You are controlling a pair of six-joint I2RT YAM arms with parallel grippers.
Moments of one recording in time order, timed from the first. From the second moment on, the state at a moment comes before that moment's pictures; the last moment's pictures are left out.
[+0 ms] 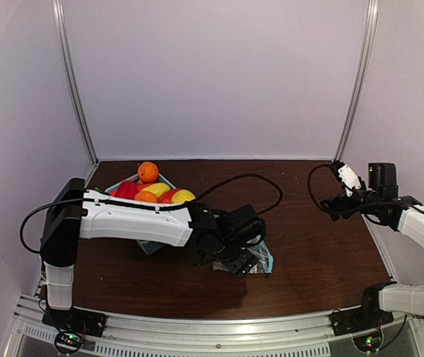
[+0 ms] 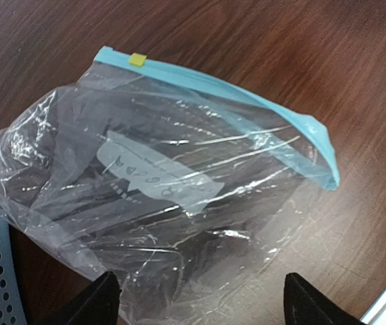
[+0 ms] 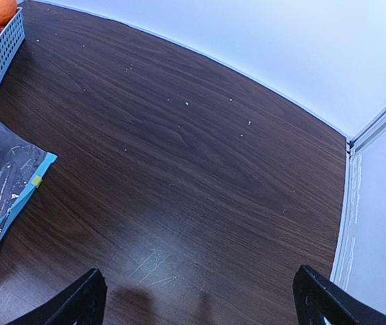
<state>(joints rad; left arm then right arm) -1.26 2.05 1.60 -0.63 -0.26 -0.31 0.08 0.98 0.67 -0.27 -0.21 -0.39</state>
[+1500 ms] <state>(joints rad) -0.91 2.06 1.88 -0.67 0.61 0.24 0.50 1.01 1.00 -0.90 -0.48 -0.88</state>
